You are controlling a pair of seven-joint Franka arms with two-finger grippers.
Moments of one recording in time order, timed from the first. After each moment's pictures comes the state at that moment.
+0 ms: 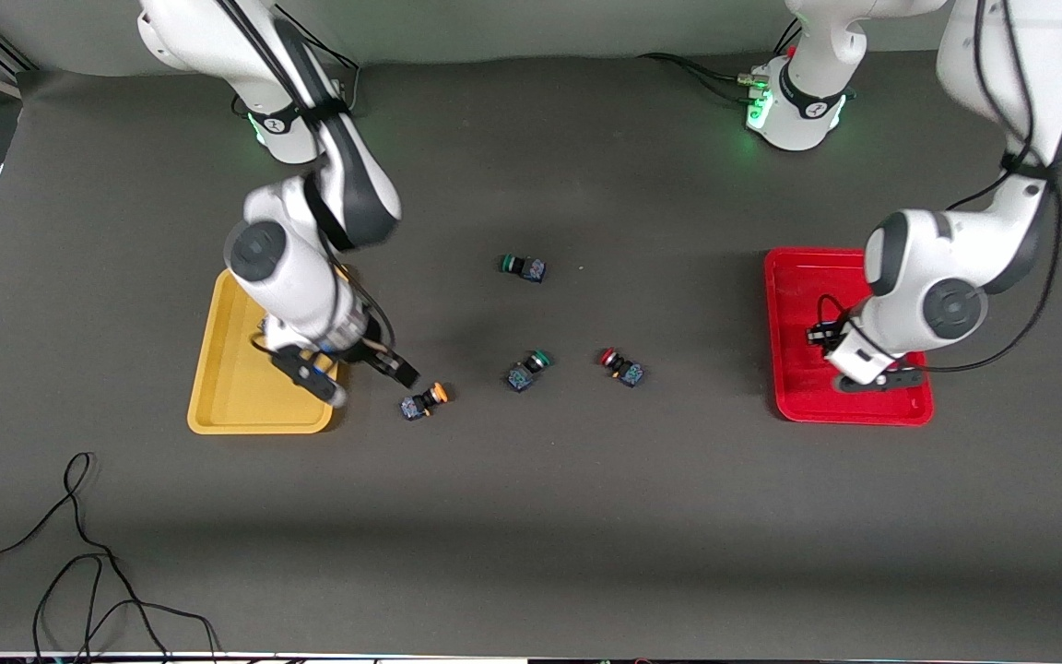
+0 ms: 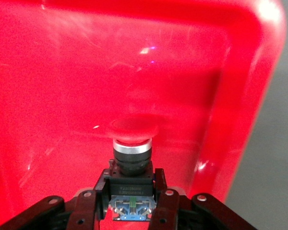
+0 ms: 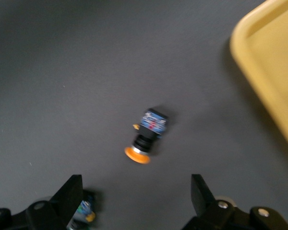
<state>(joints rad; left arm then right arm) -0.03 0.39 -0.04 -2.16 0.05 2.29 -0.19 0.88 0.48 -0.48 -1.87 0.44 2.39 0.81</state>
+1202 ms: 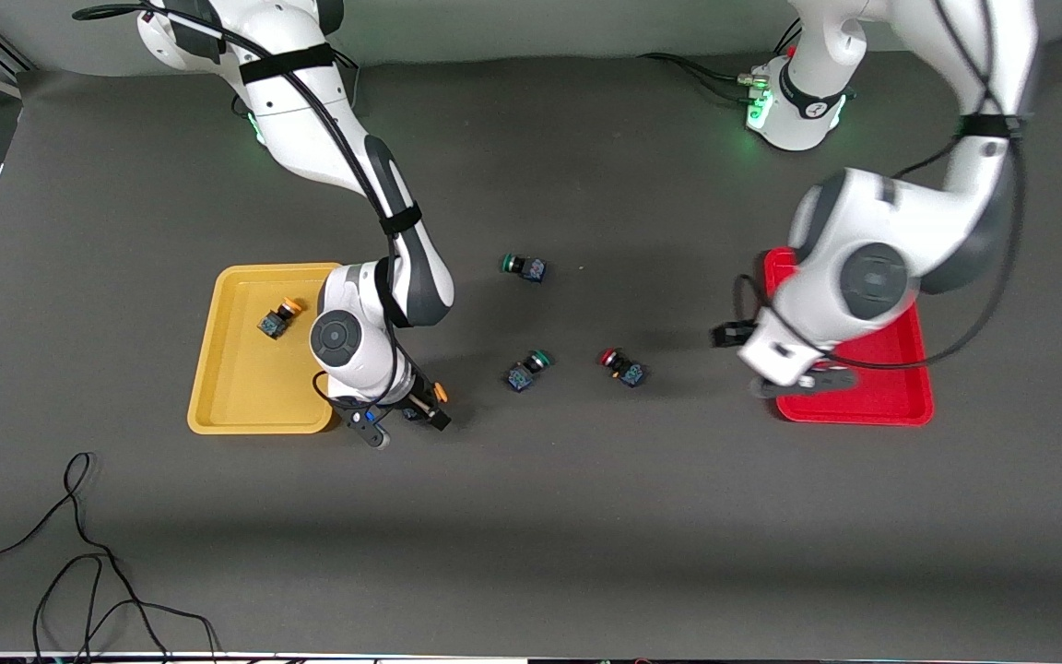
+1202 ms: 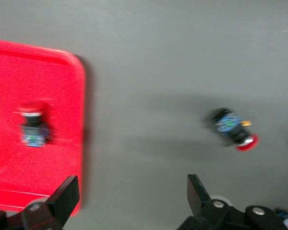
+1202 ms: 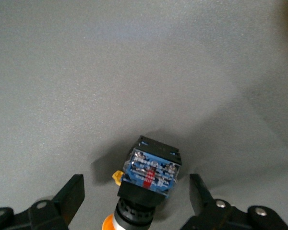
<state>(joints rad) -0.30 0.32 -0.11 -1.79 -0.03 1.96 -0.54 0.87 0.79 -0.47 -1.74 0.62 2.44 0.78</state>
